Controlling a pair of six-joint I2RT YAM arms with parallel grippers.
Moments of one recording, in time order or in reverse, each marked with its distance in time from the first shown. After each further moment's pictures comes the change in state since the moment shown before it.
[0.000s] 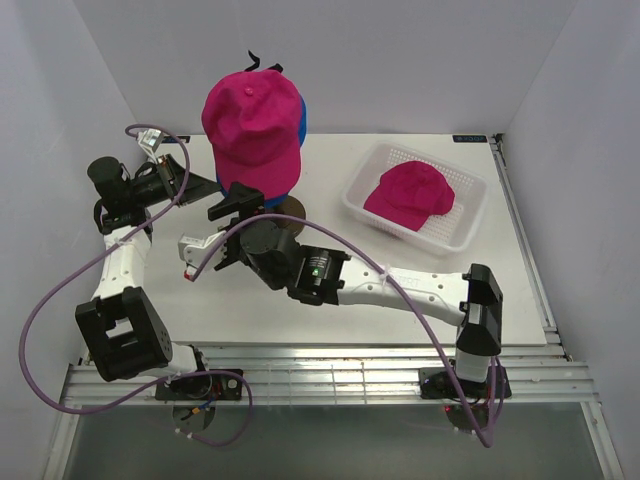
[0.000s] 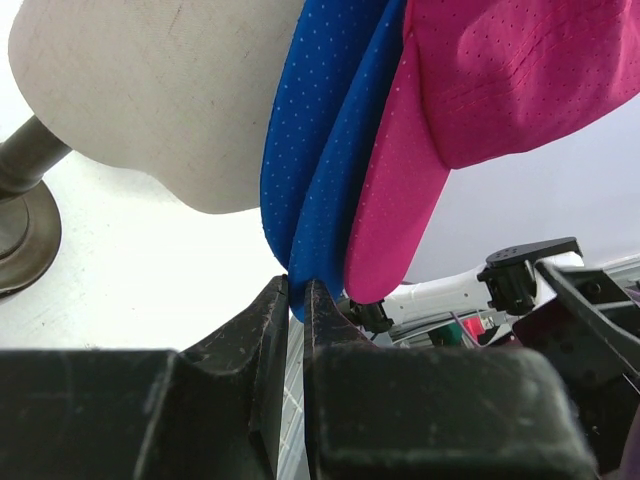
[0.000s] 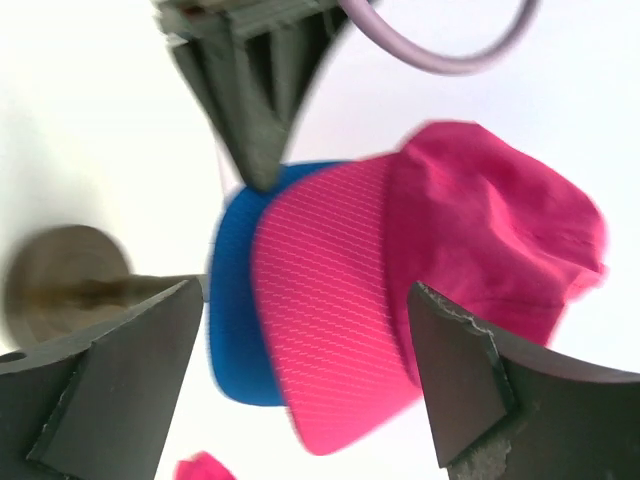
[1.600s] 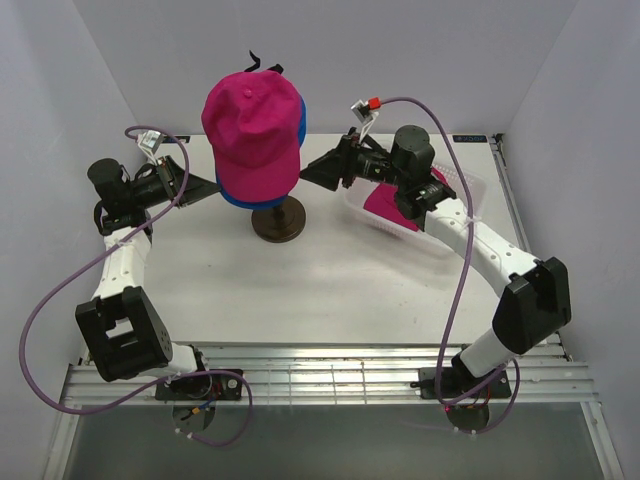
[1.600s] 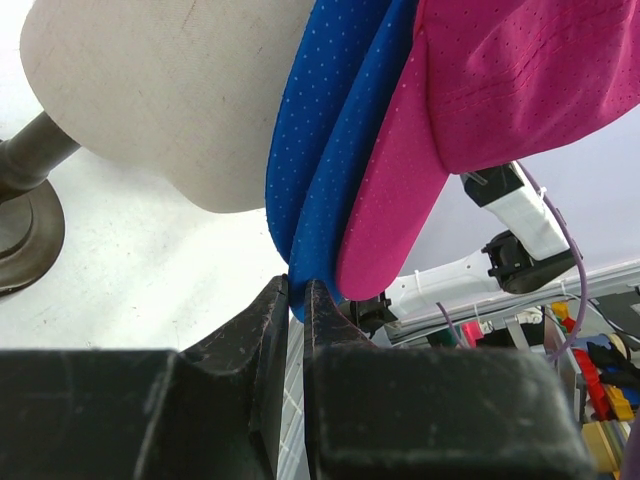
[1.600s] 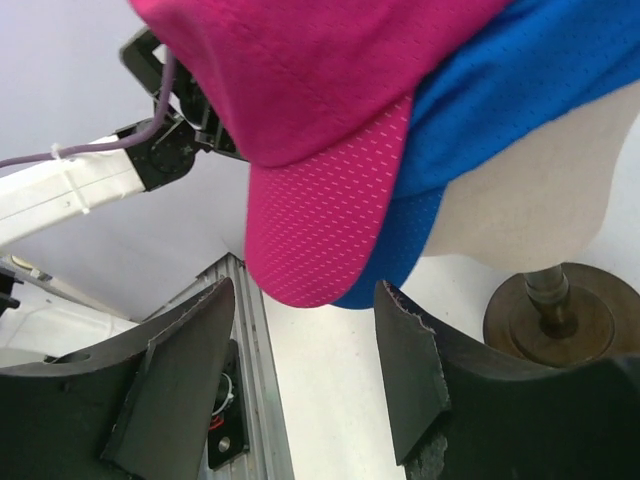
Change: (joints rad) left arm 0.006 0.000 -0.013 0.006 -0.005 -0.002; right arm -0.776 -0.277 -0.344 0.240 -1.322 1.836
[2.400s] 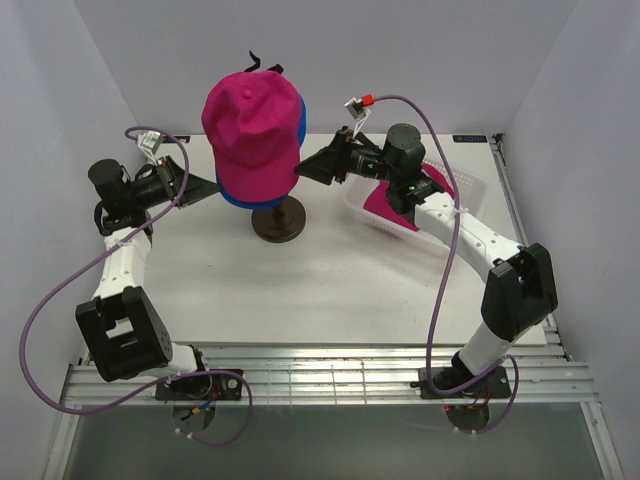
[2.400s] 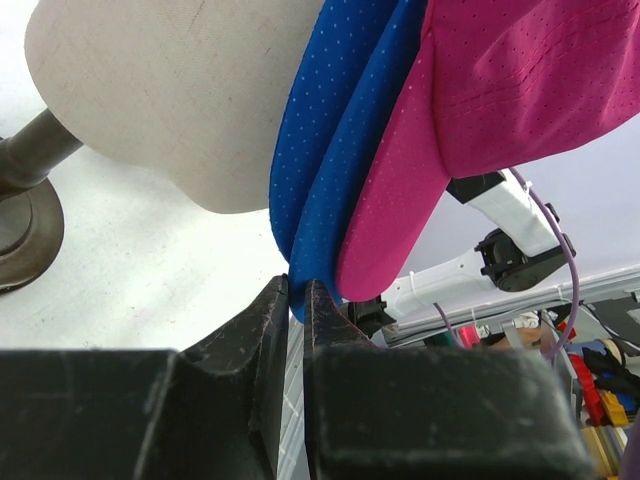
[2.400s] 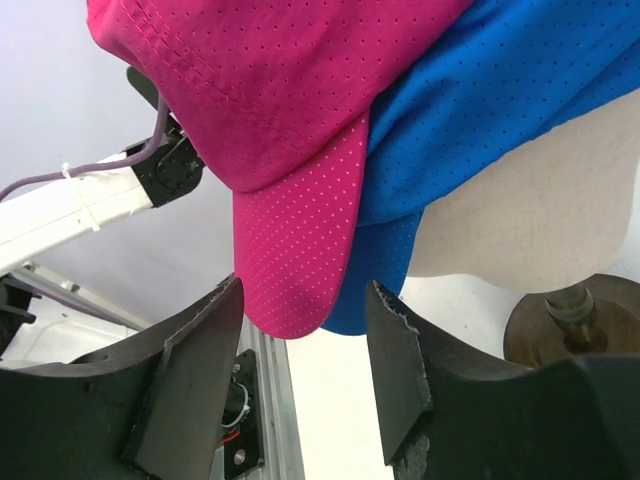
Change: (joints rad) left arm 0.000 0.000 -0.005 0.000 -0.008 -0.009; right arm -0.001 0.108 0.034 0.098 -0.027 0.093
